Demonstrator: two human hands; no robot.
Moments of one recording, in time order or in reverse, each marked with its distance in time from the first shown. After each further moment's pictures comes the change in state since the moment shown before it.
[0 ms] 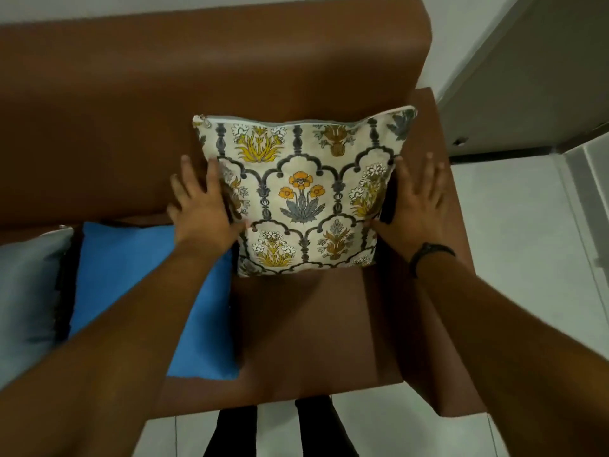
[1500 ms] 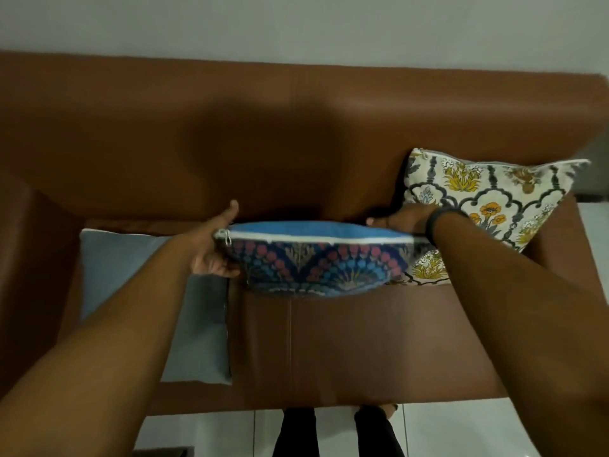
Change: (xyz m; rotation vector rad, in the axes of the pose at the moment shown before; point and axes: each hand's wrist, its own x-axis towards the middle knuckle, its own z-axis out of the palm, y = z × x) left_hand 0.006 -0.395 -0.094 -1.298 -0.808 -0.574; right_hand -0.013 -0.401 0.002 0.185 -0.801 0.320
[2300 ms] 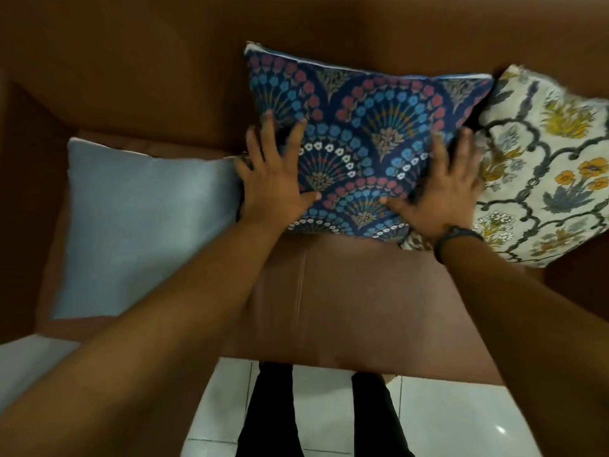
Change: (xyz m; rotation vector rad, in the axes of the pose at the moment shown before) left_hand 0.091 -0.064 0.078 1.215 0.872 0.740; right_hand 0.081 0.065 0.111 -0.385 0.855 -0.423
